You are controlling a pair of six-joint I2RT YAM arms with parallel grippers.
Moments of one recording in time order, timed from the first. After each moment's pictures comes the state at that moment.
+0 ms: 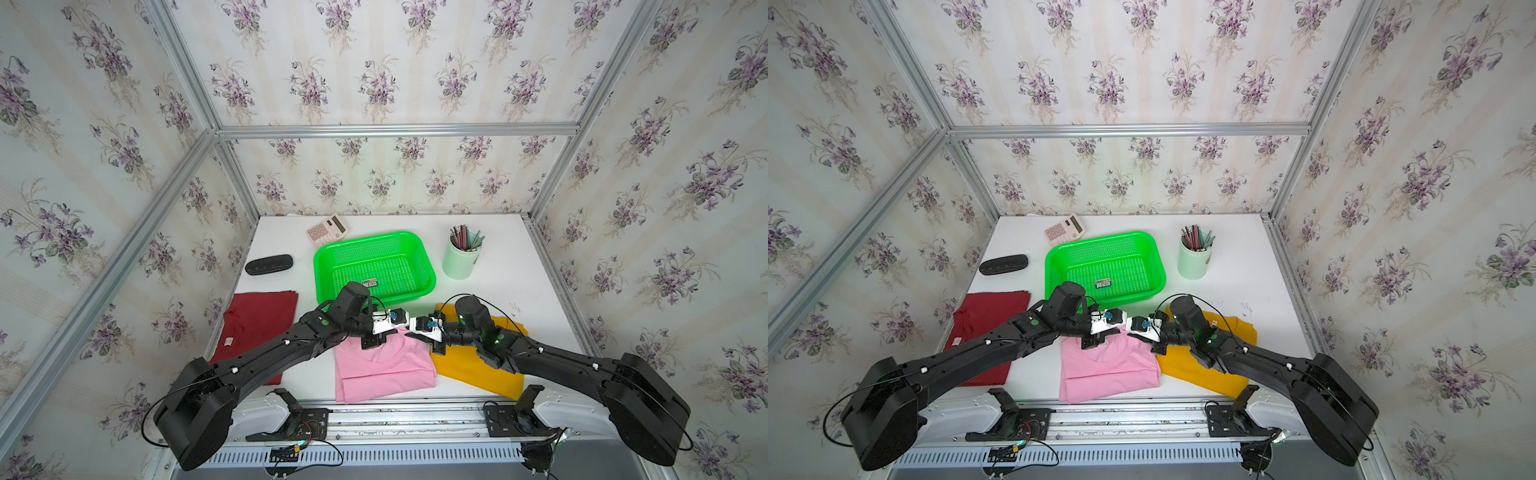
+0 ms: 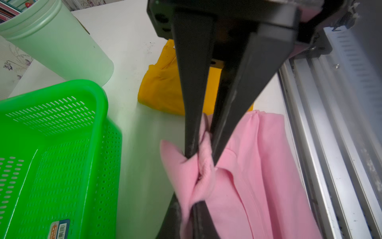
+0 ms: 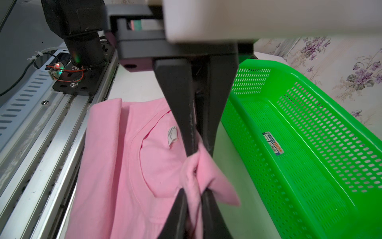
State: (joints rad) left arm -0.73 1.22 0.69 -0.24 0.51 0.65; right arm 0.79 1.20 0.45 0.28 -0.54 -0.52
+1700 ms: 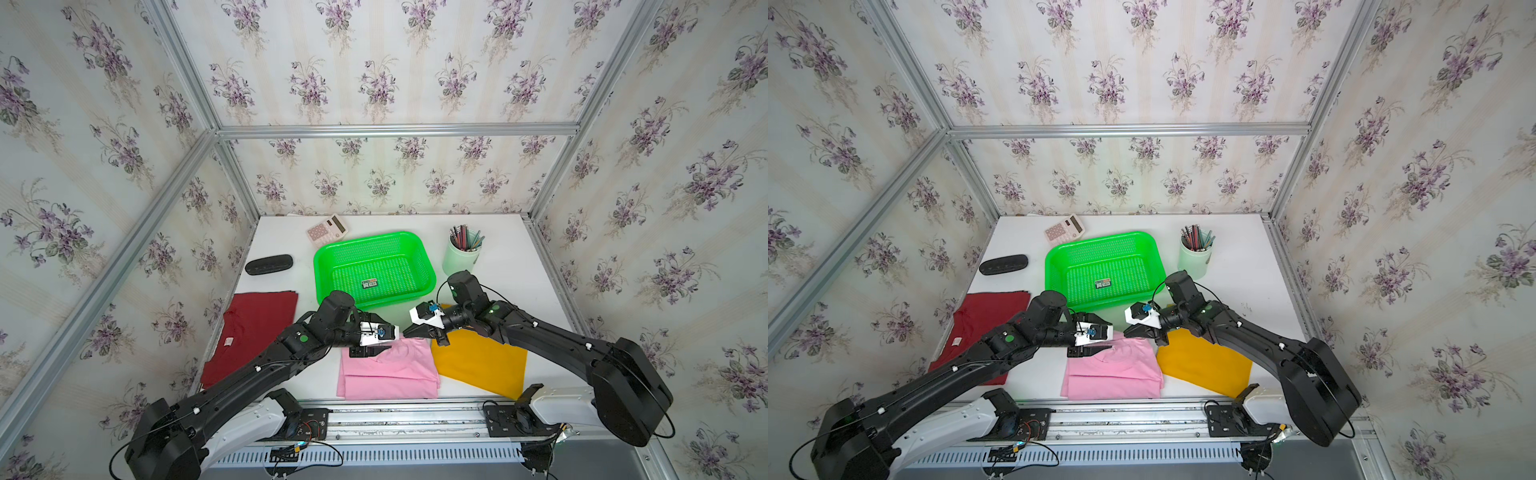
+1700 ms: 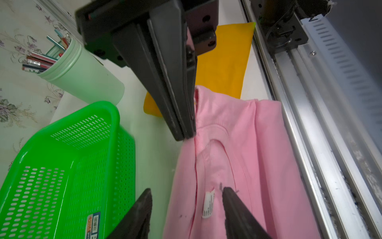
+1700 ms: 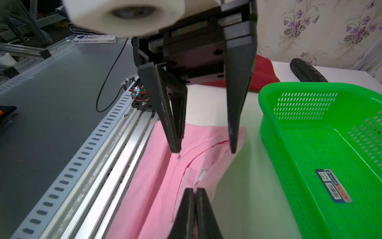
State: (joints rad) left arm -0.73 0.98 0.64 -0.38 0.49 0.77; right arm 0.67 1.31 0.72 -0.13 -0.95 -0.70
